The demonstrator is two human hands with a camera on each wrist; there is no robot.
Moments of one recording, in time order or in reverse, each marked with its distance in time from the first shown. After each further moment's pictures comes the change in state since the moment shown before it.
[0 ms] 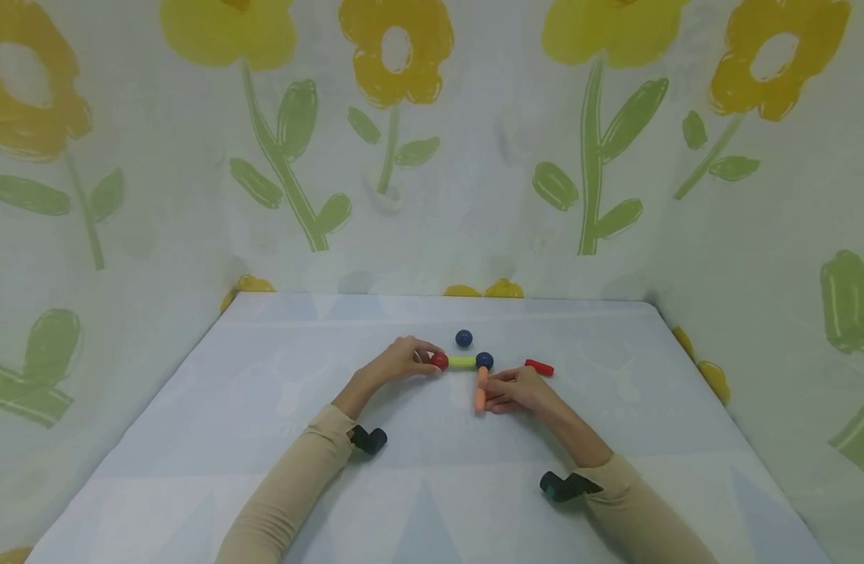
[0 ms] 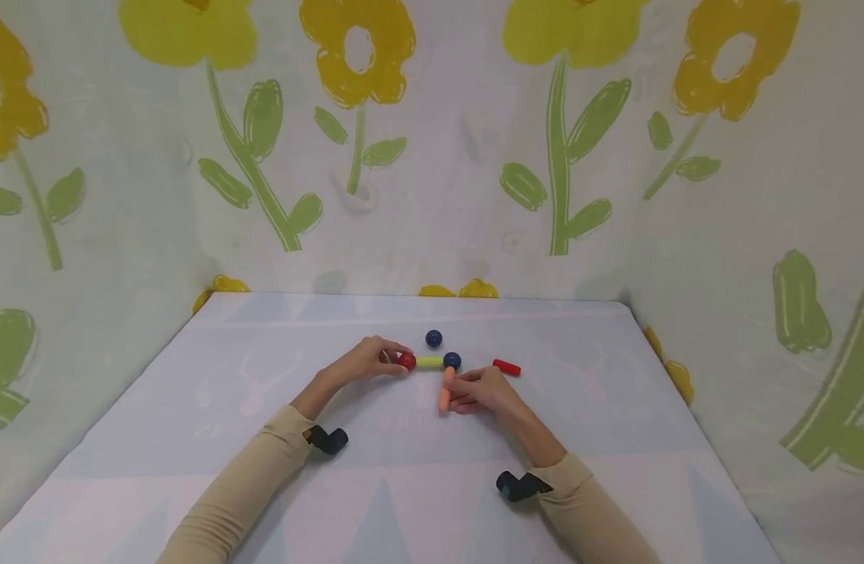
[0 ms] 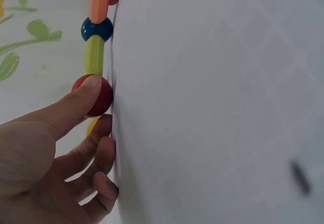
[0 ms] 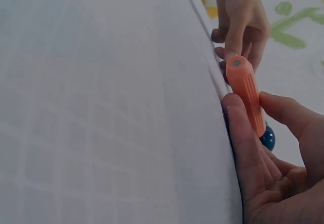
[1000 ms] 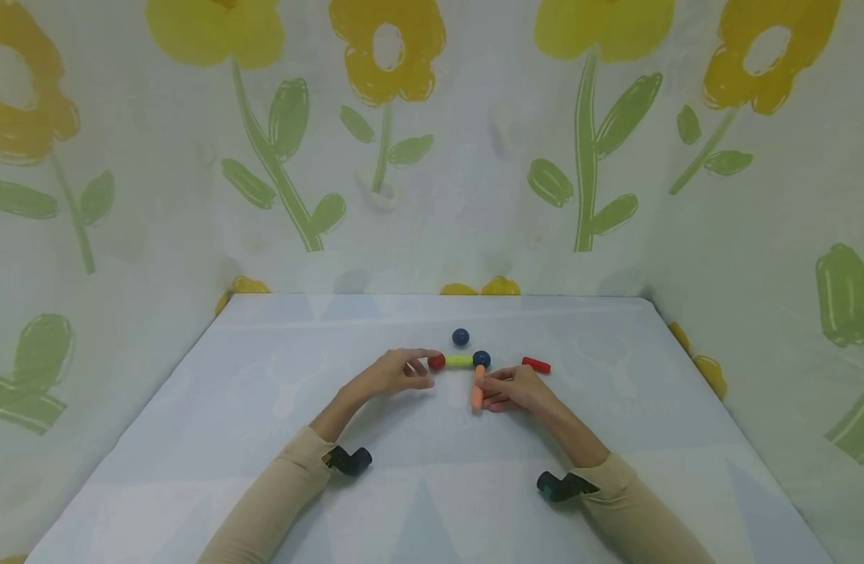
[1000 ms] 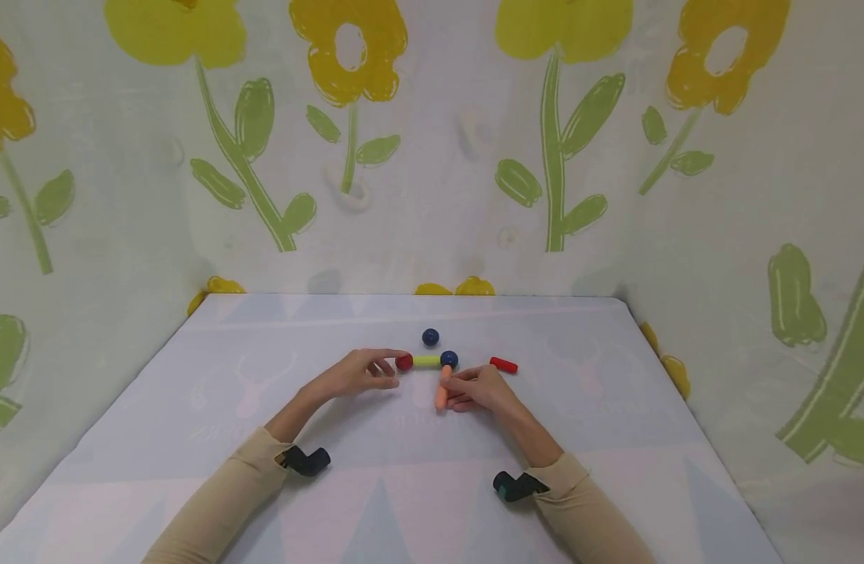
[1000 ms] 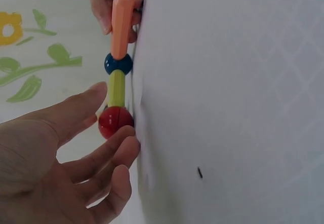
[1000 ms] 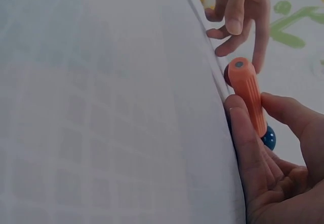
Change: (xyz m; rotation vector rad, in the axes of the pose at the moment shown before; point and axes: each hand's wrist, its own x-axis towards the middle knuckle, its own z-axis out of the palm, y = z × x) left_hand -0.033 0.008 0.002 -0.050 -0.051 0.078; right_hand 0.001 0.003 0.002 0.003 0.038 -0.002
